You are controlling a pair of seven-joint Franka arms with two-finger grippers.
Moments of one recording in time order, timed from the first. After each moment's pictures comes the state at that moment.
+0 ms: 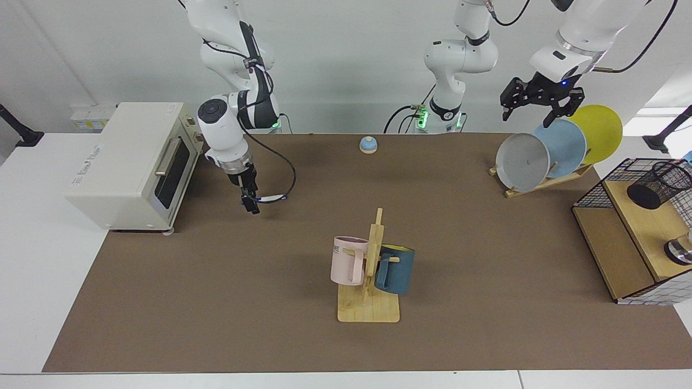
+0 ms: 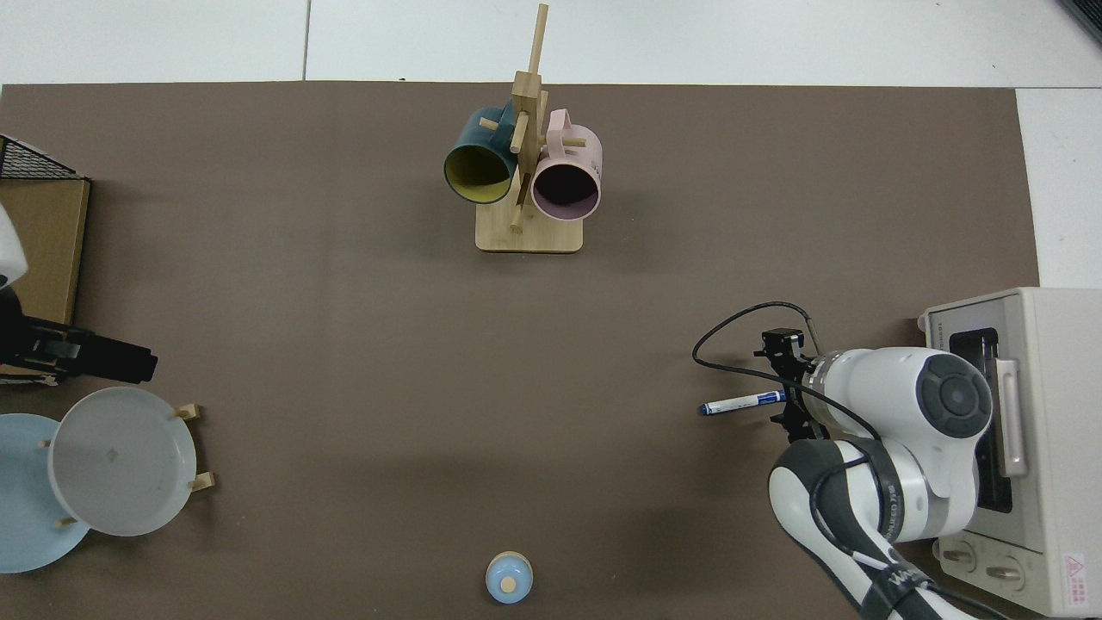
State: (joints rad) left arm -0.10 -0.08 0.04 -1.58 -0.02 1.42 0.19; right arm -0.03 -0.02 0.19 -2.48 0.13 2.53 1.41
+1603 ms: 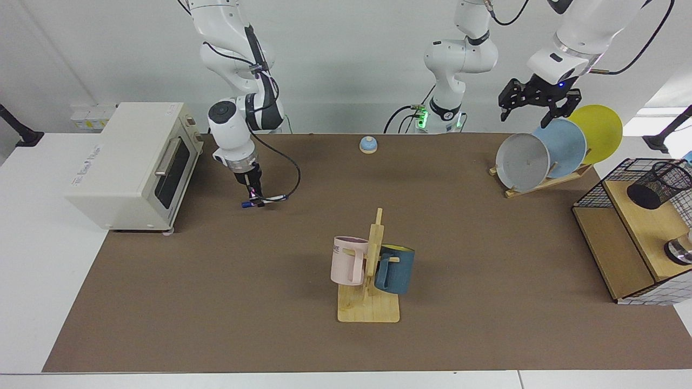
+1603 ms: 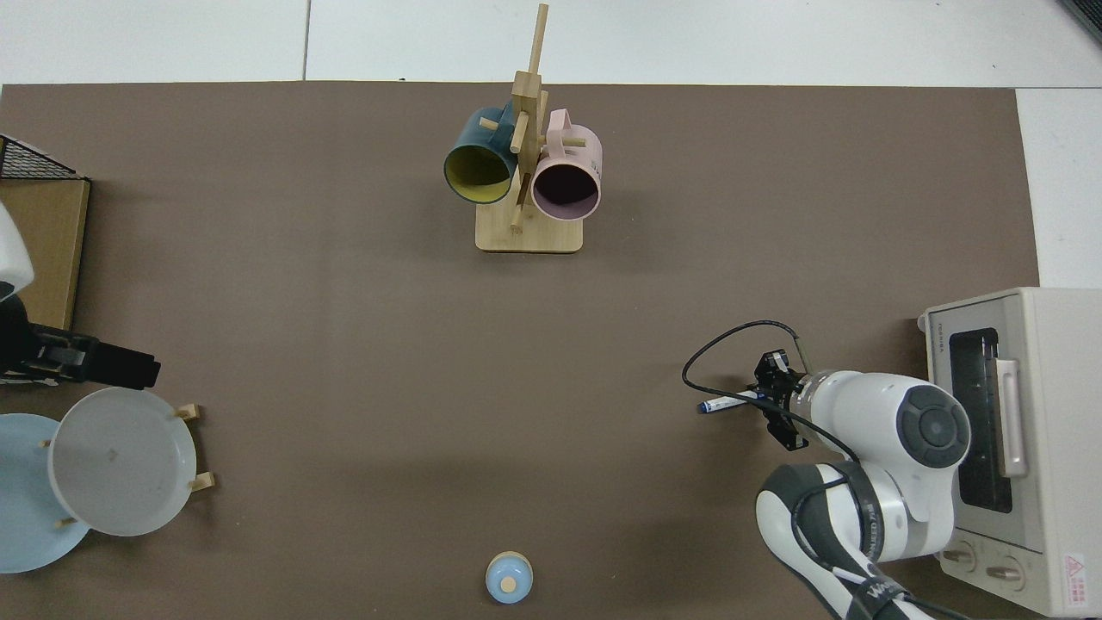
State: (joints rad) left arm -0.10 -0.09 0.04 -1.60 -0.02 1.43 0.19; right arm -0.01 -0.02 0.19 -2.56 0.13 2.65 1.41
